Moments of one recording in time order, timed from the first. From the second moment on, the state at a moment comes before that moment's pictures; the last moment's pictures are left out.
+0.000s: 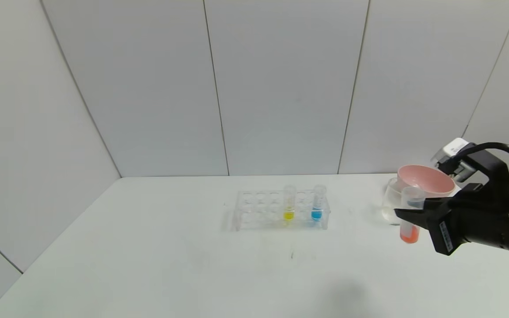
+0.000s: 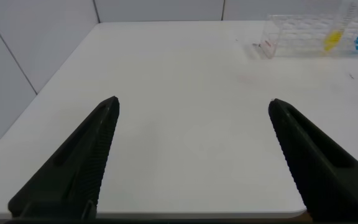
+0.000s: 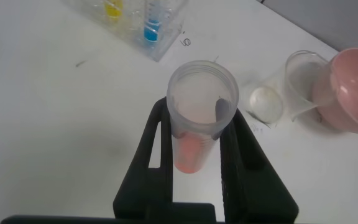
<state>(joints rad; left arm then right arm) 0.00 0.00 0.00 0.02 0.00 -0.02 0.33 1.42 -0.81 -0.11 0.06 -0.24</state>
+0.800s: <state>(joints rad) 0.00 0.00 0.00 0.02 0.00 -0.02 -0.03 1.64 -1.06 -0.05 0.18 -0.62</state>
